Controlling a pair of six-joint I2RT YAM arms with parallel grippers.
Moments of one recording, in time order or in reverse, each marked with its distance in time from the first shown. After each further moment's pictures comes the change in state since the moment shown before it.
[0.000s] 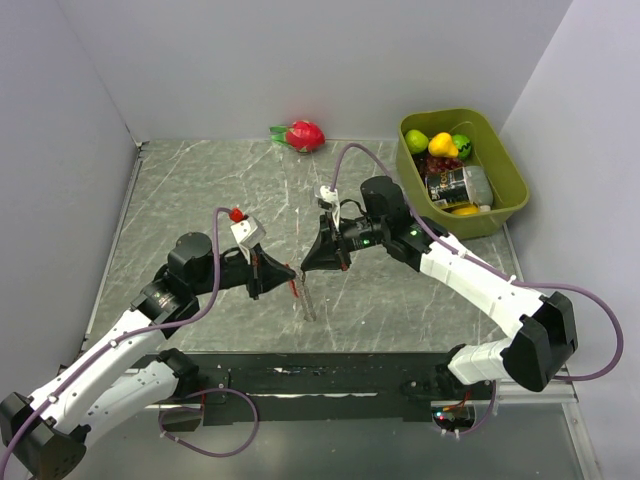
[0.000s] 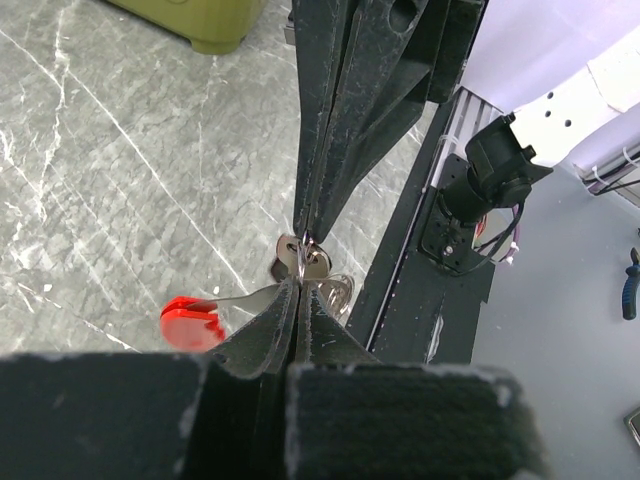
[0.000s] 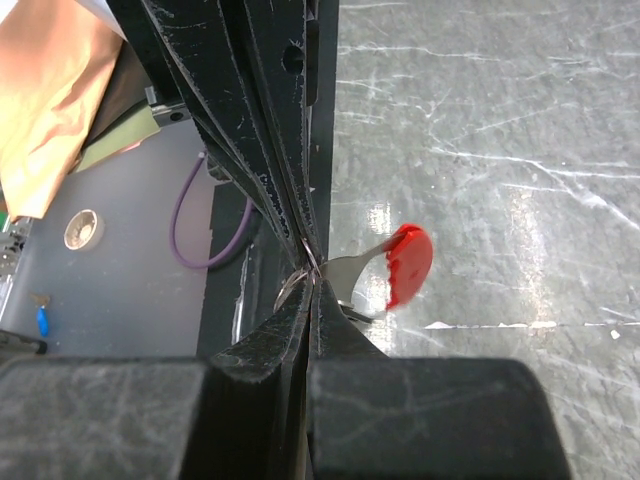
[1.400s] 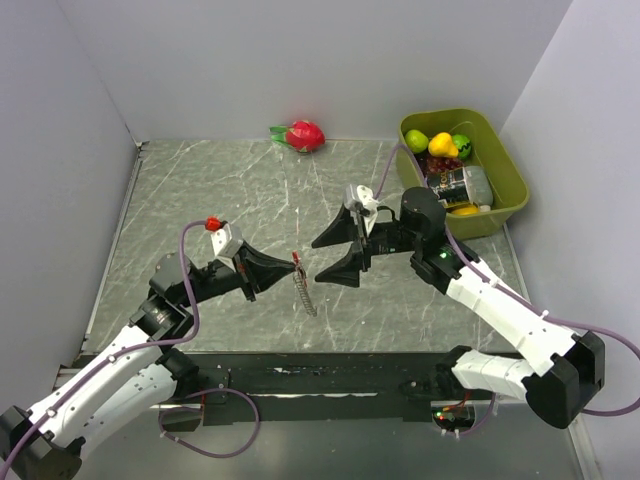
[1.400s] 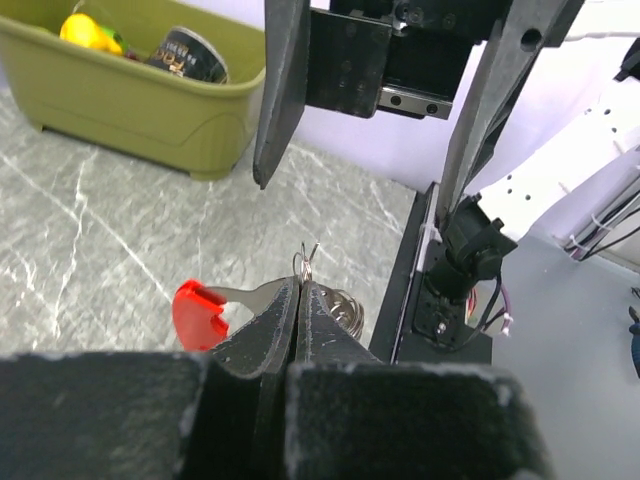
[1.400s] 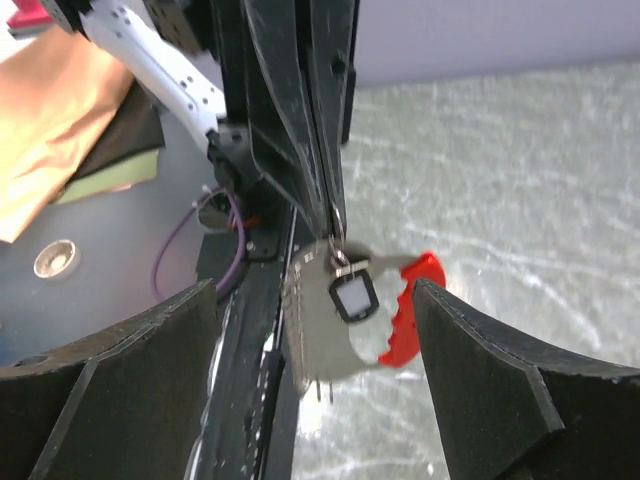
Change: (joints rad) left arm -0.007 -0.114 -0.142 0.356 -0.015 -0.085; right arm -0.051 -0.224 -0.165 0.277 -0.045 0.085
